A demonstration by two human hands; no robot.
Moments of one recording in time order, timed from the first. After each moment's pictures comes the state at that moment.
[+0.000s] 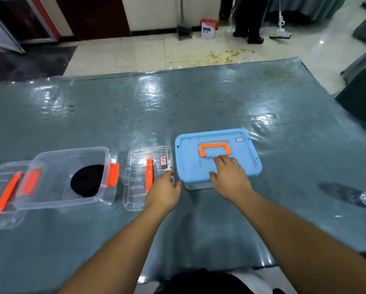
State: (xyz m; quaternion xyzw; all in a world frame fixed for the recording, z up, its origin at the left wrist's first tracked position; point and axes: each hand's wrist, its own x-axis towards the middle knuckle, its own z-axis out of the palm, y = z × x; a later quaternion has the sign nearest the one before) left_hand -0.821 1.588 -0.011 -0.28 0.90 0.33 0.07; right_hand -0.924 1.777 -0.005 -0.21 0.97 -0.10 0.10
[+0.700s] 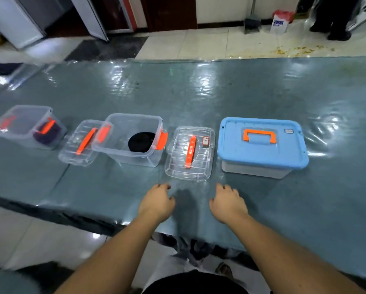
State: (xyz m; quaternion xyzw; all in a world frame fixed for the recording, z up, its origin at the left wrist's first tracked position) left_hand -0.652 1.567 -0.007 -0.40 0.87 0.23 0.16; right_hand -0.782 1.740 -0.035 -0.25 0.92 -0.08 0.30
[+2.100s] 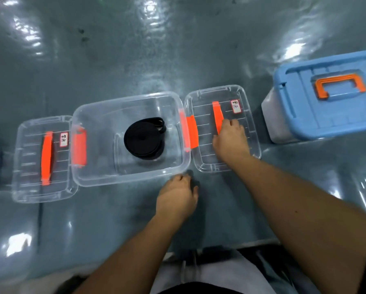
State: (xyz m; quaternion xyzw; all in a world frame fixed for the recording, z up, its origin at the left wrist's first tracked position) left_hand -0.682 1.385 -0.114 -0.17 0.93 0.22 0.25; right_hand -0.858 1.499 -0.117 -0.07 0.97 -0.13 0.19
